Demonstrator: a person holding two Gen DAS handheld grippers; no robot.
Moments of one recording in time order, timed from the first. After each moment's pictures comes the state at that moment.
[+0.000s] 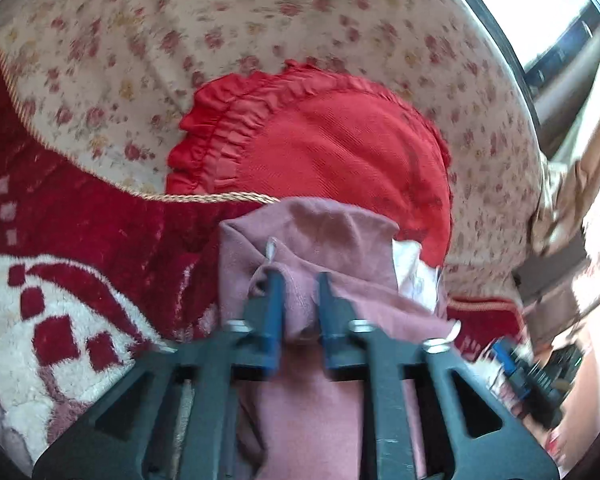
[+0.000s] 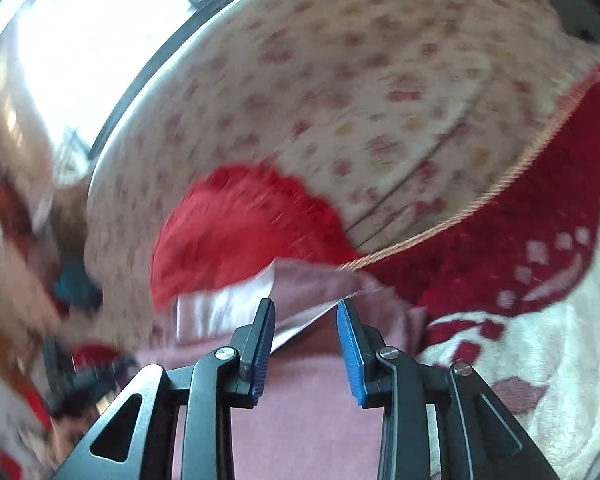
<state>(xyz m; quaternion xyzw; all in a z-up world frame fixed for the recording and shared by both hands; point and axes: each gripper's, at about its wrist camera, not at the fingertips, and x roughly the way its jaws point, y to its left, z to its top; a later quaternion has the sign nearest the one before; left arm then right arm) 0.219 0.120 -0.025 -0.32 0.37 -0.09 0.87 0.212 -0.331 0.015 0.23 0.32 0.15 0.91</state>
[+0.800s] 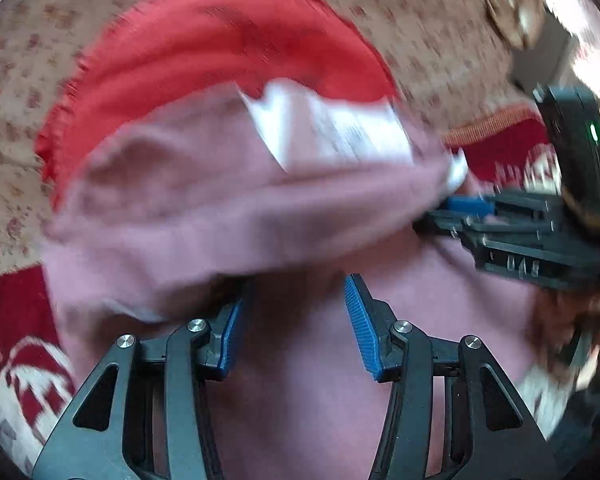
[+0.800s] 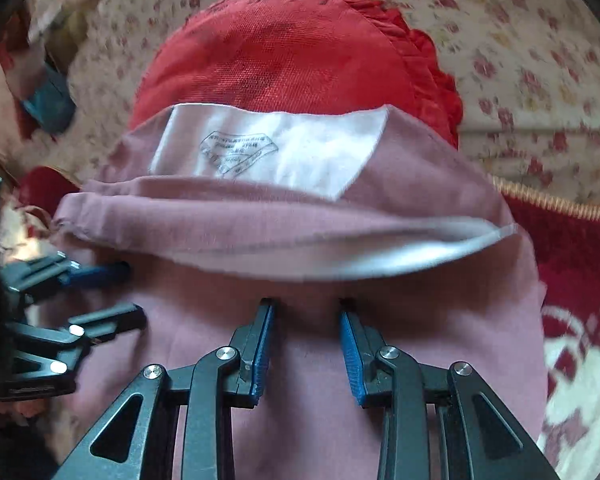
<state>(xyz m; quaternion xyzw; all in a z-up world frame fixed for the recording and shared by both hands) 0.235 -0.026 -0.027 0.01 0.42 -0.18 0.89 0.268 -0.193 -0.039 -0.02 0.46 0.18 0.87</state>
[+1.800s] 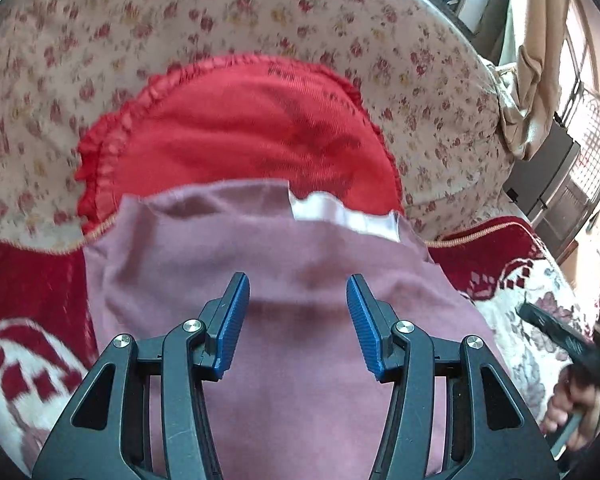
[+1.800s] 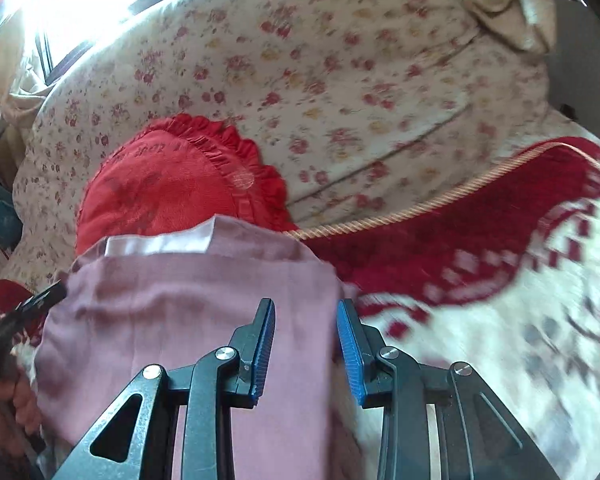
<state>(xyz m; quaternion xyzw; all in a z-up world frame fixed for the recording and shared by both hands) 0.214 0.006 -0.006 -0.13 0.36 -0.17 0.91 0.151 -0.317 0.013 0.09 0.35 0.01 0.93</state>
